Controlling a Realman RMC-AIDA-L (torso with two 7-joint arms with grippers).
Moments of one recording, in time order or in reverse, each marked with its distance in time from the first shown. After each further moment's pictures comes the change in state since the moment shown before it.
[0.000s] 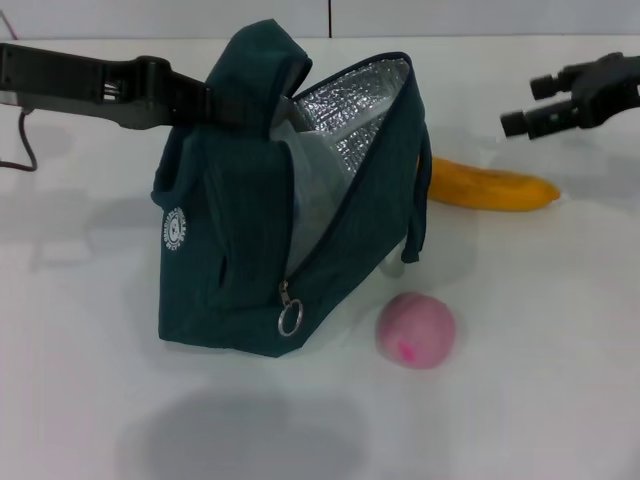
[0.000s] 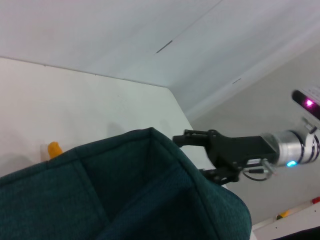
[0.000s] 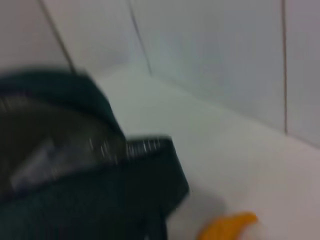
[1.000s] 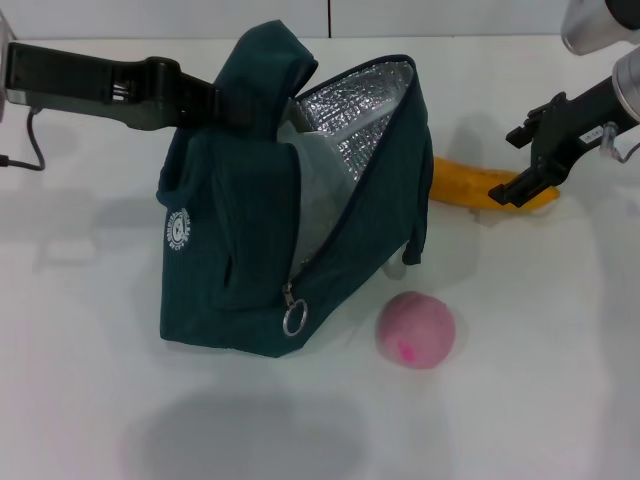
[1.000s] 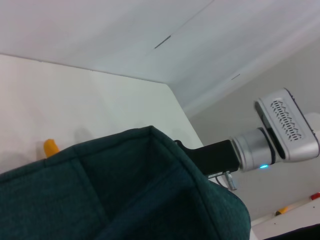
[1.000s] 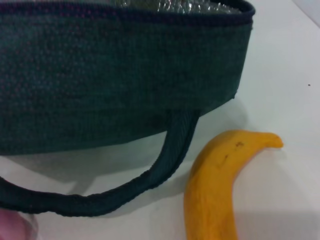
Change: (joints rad) left arm -0.013 -0.007 0.002 -0.001 0.011 0.000 -0.008; right arm 0.188 0.128 0.001 0.036 -0.539 0.073 -0.048
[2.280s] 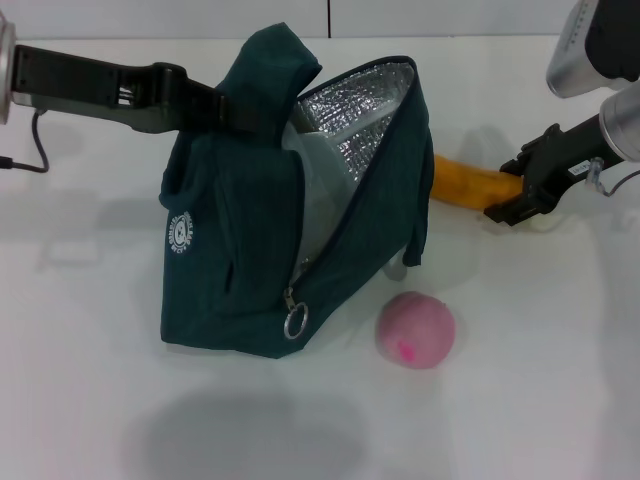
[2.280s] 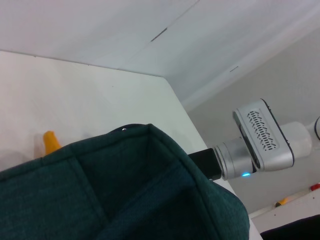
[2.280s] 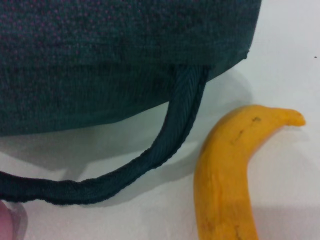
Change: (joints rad) left arm -0.002 0.001 0.023 0.001 -0.005 0.001 0.011; right arm -0.035 0.042 -0.006 0.060 -0.004 0.109 -0.020
